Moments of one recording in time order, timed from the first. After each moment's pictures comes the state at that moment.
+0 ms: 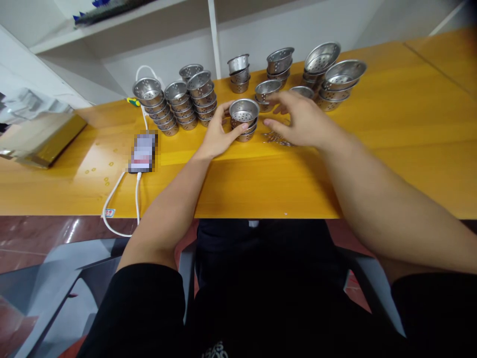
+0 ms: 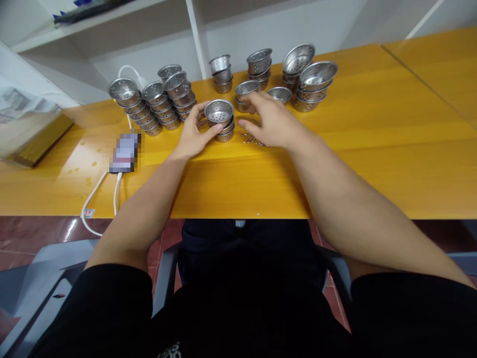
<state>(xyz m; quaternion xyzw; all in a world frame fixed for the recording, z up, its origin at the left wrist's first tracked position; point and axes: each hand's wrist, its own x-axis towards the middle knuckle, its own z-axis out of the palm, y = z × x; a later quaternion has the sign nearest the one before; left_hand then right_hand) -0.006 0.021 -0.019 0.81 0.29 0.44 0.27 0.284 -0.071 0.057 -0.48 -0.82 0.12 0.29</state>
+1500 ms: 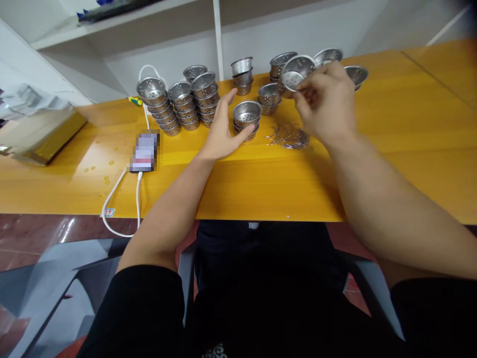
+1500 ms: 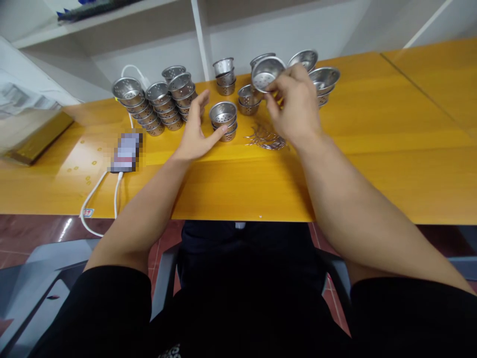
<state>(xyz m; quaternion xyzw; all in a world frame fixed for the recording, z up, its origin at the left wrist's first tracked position) -0.001 0.006 -0.002 0.83 0.30 0.44 0.18 0.294 -0.073 0.074 -0.55 -0.73 0.04 0.39</state>
